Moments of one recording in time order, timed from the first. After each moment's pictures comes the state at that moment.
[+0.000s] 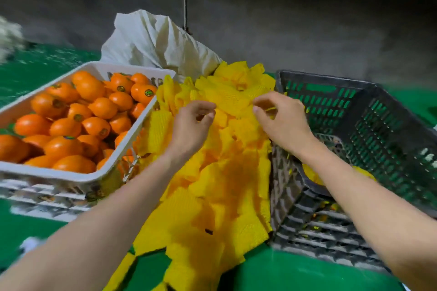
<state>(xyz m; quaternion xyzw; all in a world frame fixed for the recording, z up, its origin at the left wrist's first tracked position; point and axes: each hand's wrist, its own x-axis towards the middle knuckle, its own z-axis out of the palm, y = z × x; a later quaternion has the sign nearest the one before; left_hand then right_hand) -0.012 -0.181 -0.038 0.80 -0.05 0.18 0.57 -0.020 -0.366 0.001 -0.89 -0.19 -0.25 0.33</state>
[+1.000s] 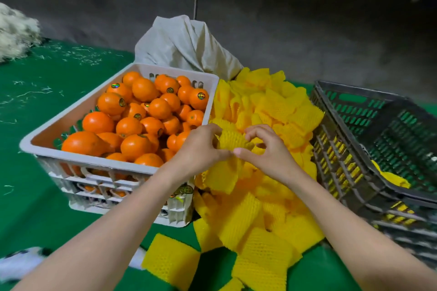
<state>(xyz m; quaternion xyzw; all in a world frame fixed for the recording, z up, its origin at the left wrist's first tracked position) -0.059 -0.030 -0.040 0.91 -0.11 0.06 0.39 -0.061 -0.200 -0.042 -0.88 -0.17 -0.10 0.44</state>
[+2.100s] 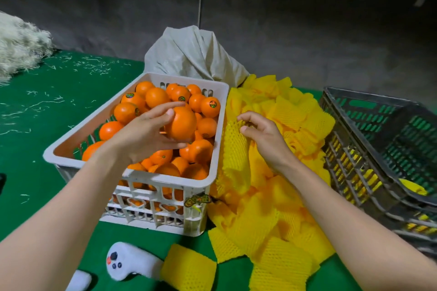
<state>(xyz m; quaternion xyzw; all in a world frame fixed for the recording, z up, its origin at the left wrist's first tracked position) -0.041 0.094 -0.018 0.60 -0.06 -0.12 0.79 -0.036 -0.150 -0.017 -0.78 -0.18 -0.07 0.60</state>
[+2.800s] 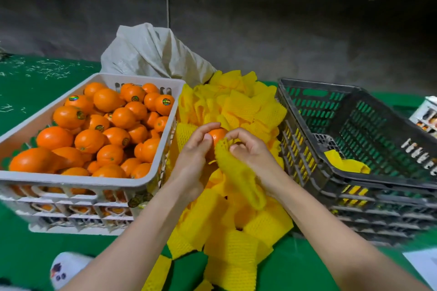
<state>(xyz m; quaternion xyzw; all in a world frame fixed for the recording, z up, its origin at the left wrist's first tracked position) -0.083 -0.109 -0.041 0.58 -0.07 -0.04 0.81 -0.092 -0.242 -0.022 -0.78 -0.15 -0.02 0.60</state>
